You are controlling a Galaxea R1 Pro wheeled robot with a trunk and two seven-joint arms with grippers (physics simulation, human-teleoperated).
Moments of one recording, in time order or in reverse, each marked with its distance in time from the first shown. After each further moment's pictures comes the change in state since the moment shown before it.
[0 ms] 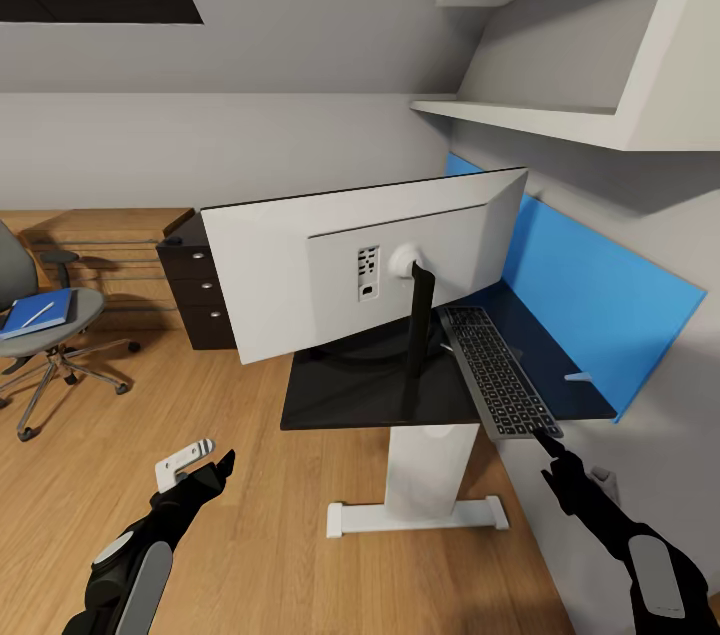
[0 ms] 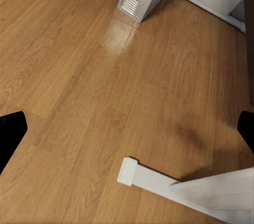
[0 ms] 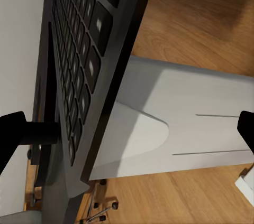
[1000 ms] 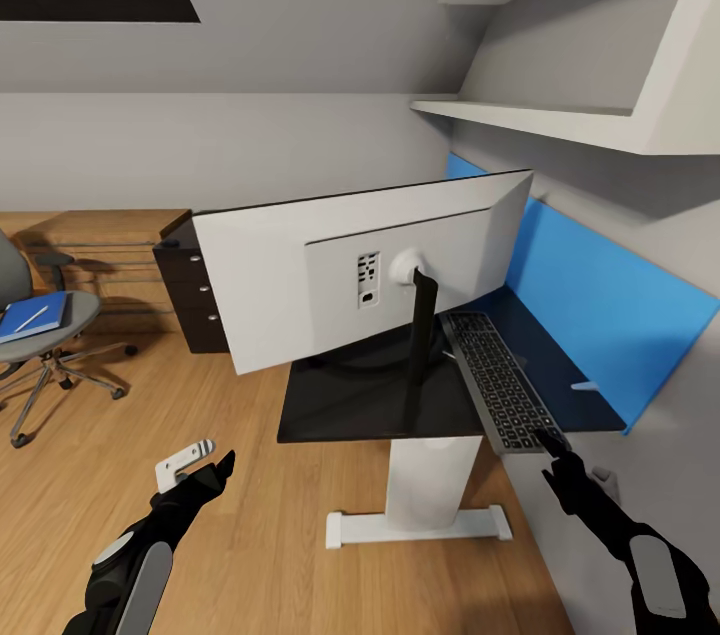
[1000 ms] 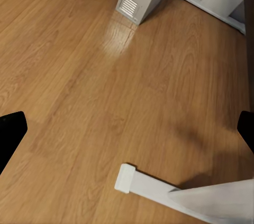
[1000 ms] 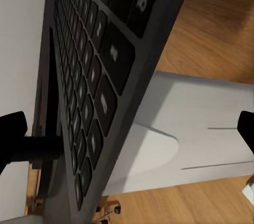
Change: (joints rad) left arm 0.000 0.000 0.000 0.003 0.000 0.000 0.000; right arm -0.002 0.000 -0.006 0.000 -0.003 0.003 0.000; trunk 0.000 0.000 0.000
